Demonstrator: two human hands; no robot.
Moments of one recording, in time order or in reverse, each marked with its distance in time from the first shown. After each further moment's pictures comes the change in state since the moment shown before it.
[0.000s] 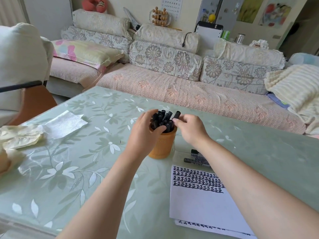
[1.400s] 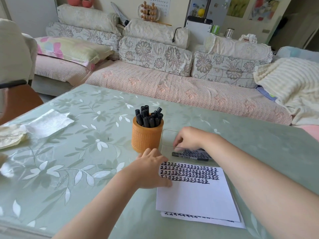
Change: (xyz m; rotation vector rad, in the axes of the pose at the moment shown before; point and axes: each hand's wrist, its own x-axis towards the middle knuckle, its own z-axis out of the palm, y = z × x) left_hand -0.073 0.001 0.029 0.587 -0.850 0.151; right_hand 0.002 0.051 -0.040 -0.651 -0.657 -0.061
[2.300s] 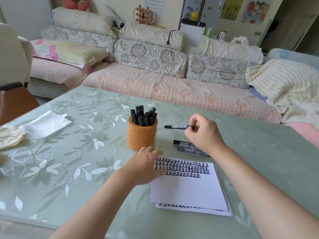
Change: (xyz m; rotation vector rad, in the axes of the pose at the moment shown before) left_hand -0.010 0.014 -0.004 -0.059 0.108 -0.032; right_hand -0.070 0.011 0.012 0.330 0.928 -0.048
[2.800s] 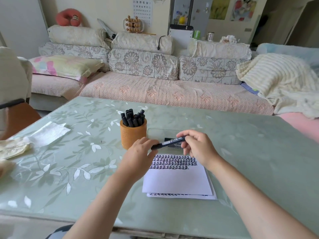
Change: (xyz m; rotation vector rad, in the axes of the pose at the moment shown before) left_hand -0.018 0.042 -0.017 -0.154 0.419 0.070; right_hand -0.061 -0.001 -0.030 0.588 -0.186 0.400
